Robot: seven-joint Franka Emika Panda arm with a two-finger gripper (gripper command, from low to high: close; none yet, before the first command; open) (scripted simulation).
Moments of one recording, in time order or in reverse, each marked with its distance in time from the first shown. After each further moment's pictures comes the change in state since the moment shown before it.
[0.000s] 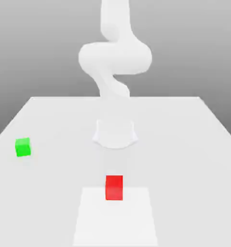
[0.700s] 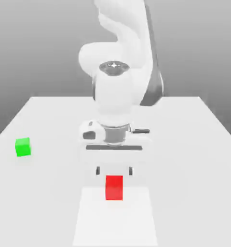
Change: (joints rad) arm -0.001 0.794 -0.006 -0.552 0.000 0.625 -0.002
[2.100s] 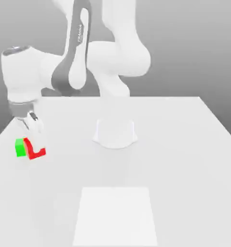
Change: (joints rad) arm -0.579 -0.224 -0.357 0.040 -0.145 -0.260 0.329
